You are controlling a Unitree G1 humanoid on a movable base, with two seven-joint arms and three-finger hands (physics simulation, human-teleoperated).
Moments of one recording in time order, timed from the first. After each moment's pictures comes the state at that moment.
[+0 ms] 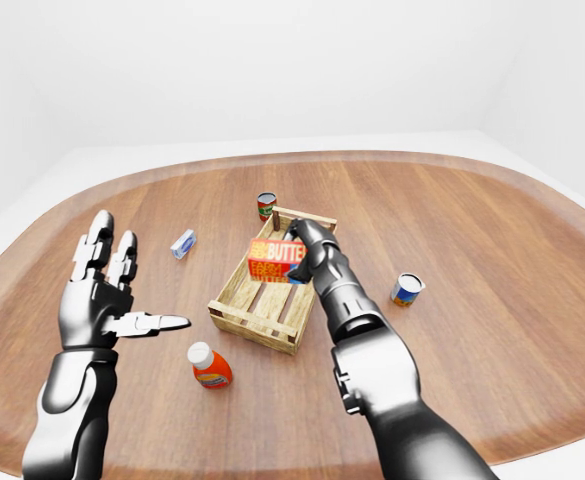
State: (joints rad) left arm 0.06 0.04 0.15 -0.43 -0.12 0.09 -0.08; right arm -1.04 -0.08 0.04 1.25 -0.67 0.09 0.02
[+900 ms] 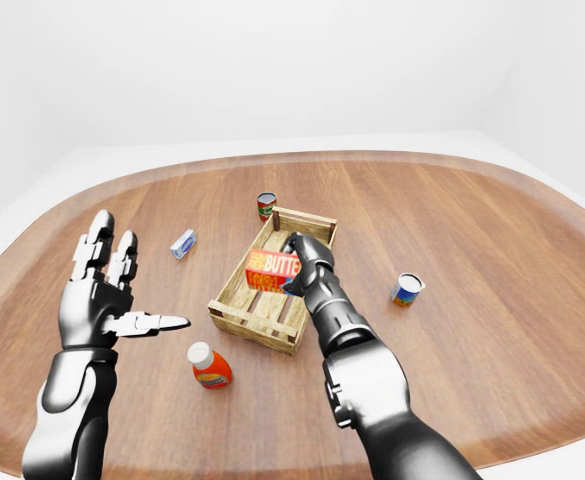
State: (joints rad) left arm 0.06 0.05 0.15 -0.43 -0.12 0.09 -0.09; right arm -0.97 -0.01 0.00 1.30 -0.69 0.09 -0.16
